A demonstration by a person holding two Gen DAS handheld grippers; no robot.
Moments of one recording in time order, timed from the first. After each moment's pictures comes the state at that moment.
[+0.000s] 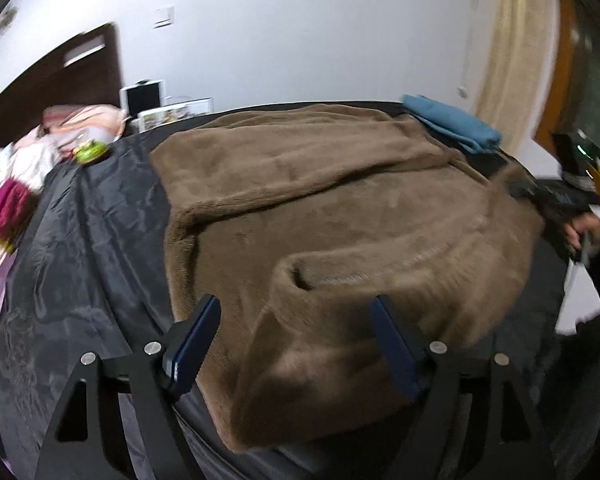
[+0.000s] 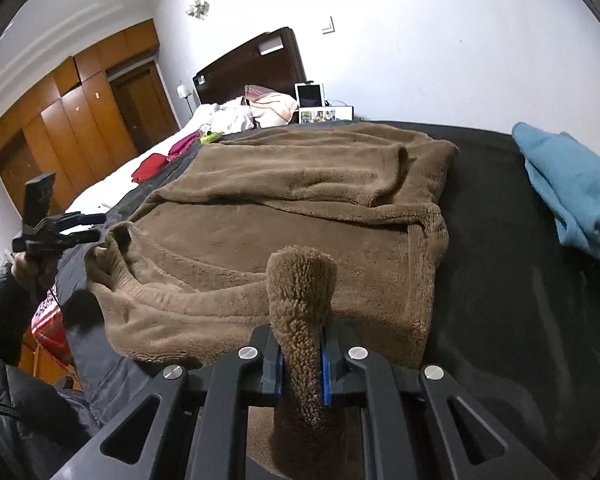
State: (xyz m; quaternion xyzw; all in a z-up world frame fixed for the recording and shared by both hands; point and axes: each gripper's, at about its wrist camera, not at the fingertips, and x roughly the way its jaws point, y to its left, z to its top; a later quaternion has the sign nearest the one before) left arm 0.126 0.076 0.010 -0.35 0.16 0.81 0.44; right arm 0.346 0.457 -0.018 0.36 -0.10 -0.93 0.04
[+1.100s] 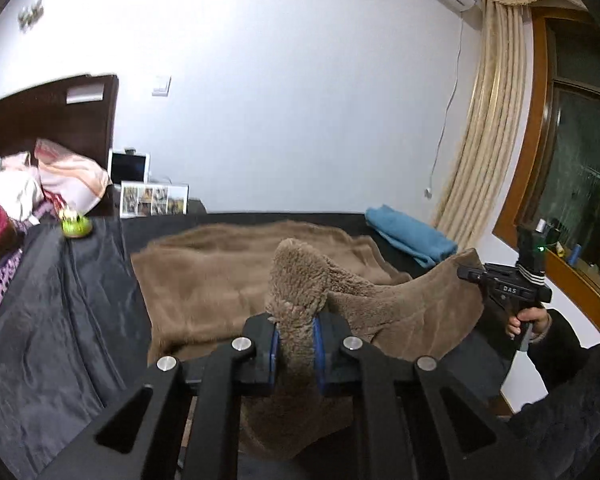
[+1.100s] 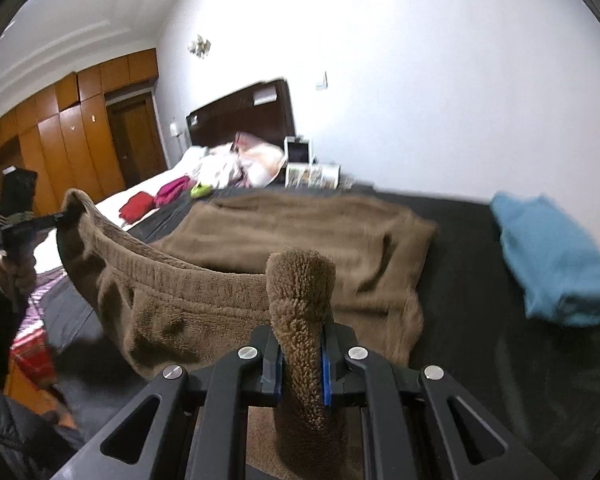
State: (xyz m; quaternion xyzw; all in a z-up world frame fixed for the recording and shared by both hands) left arm 0.122 0.073 0.096 -0.25 0.00 0.84 0.49; right arm 0.343 0.447 0.040 0.26 -0.05 -0.97 -0.01
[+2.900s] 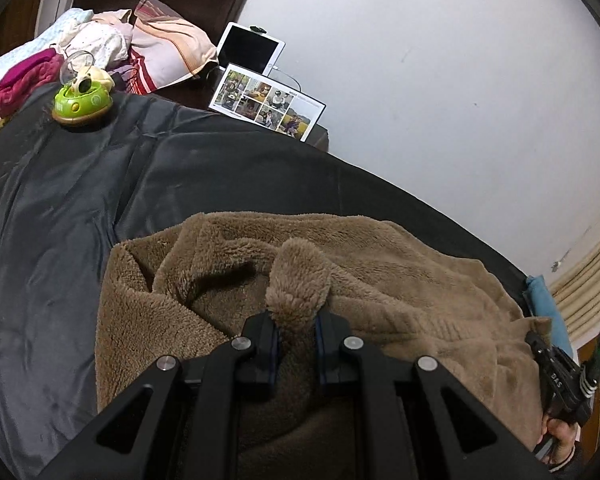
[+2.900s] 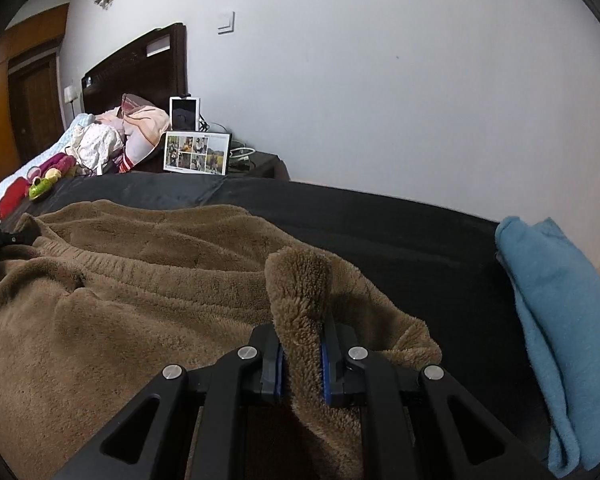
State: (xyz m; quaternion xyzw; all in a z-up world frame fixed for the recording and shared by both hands) left arm -0.149 0.227 -0.050 -0.44 -0.10 0.85 0.27; right arm 0.064 0.540 -0.030 0.36 -0.04 -0.92 -0.18
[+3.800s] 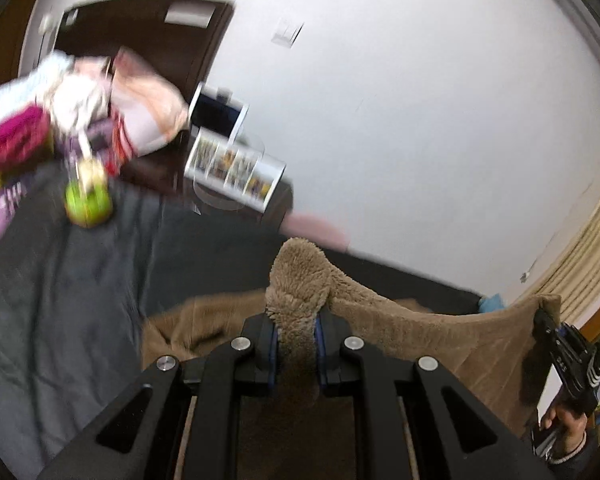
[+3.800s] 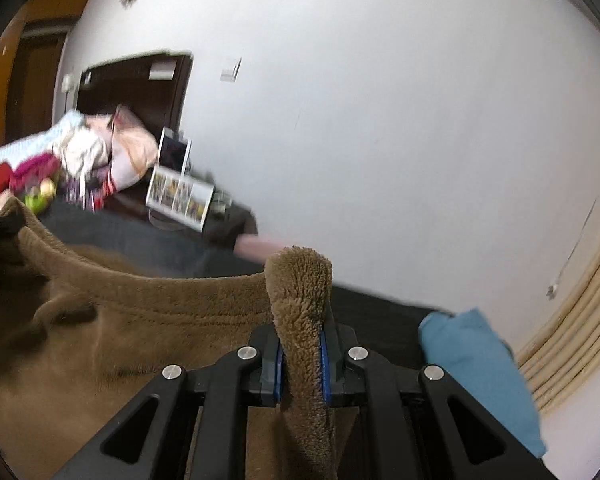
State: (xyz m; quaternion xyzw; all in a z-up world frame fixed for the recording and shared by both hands) left arm -0.119 0.198 0.080 -0.36 -0.11 0.87 0.31; right arm 0.077 0.477 0.099 0.27 0.08 -0.93 -0.24
